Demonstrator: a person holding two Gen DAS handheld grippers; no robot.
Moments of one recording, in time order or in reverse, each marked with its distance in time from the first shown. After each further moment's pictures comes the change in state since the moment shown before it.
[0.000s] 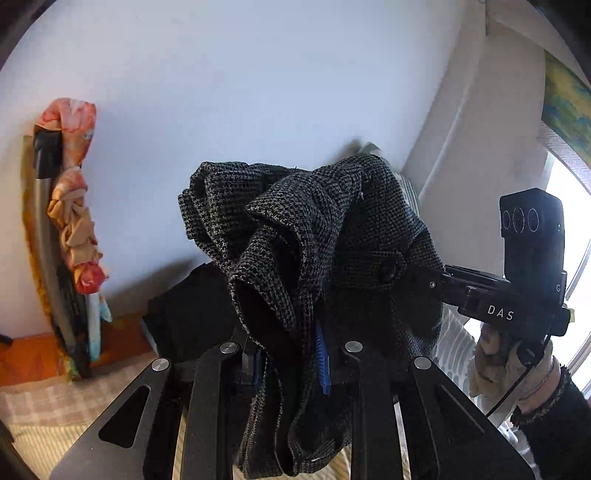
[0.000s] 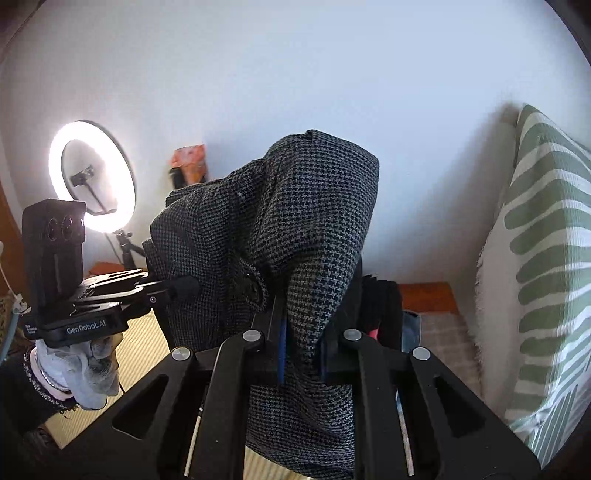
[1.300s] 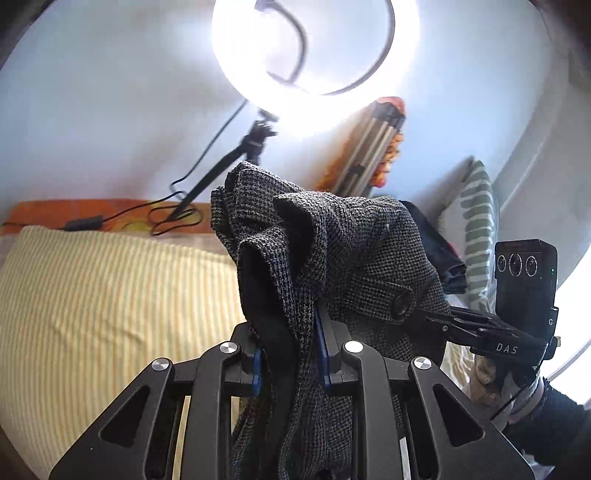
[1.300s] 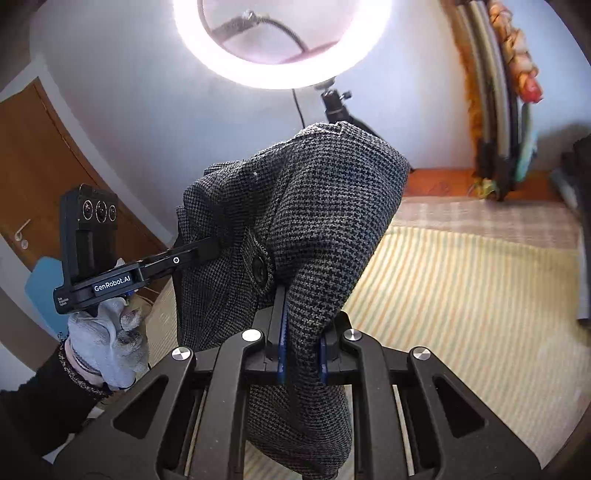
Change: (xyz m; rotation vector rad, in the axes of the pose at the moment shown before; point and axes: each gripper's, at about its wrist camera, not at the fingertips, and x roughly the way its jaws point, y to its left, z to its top) left arm -0.287 0.190 -0.150 -0.219 0.039 0.307; right arm 0.097 0.319 -0.121 0.063 0.207 0.509
